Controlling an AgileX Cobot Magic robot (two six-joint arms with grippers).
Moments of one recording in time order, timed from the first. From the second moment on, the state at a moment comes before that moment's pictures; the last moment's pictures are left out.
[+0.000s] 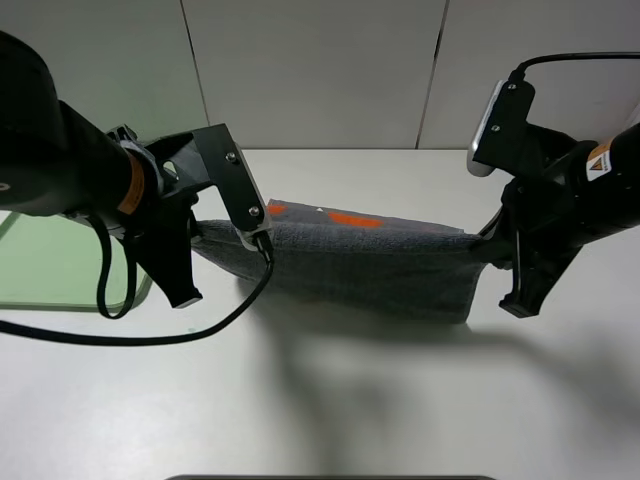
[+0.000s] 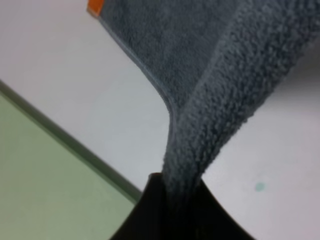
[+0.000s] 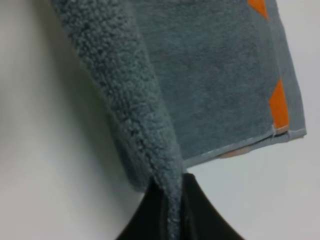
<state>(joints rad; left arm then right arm) -0.81 1.47 -0.81 0.66 0.51 -0.12 0.46 1.28 -0.70 0.06 0.55 -0.65</state>
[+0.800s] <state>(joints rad) -0.68 1.77 -1.01 0.65 0.41 -0.12 0.34 1.40 -0.70 0.03 0.33 -0.60</state>
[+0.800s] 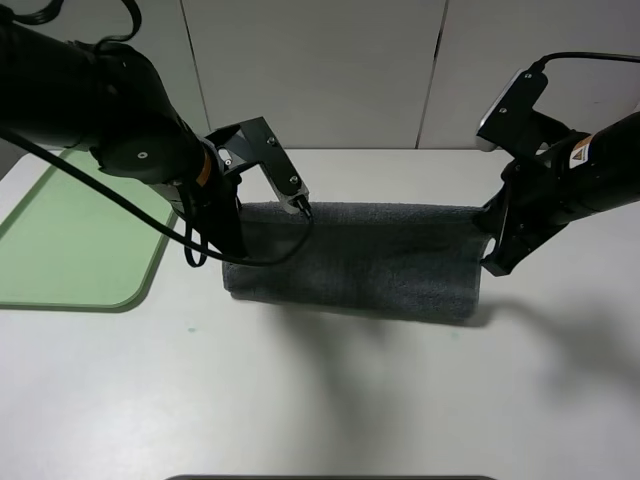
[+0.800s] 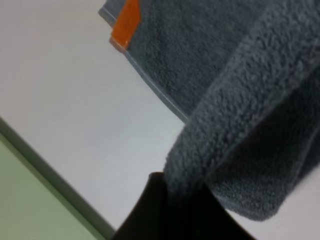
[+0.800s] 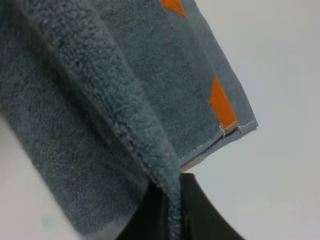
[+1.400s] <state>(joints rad) -0.63 1.84 -1.03 0.78 0.30 -0.12 0.33 1.51 -0.70 0.01 0.12 -0.60</state>
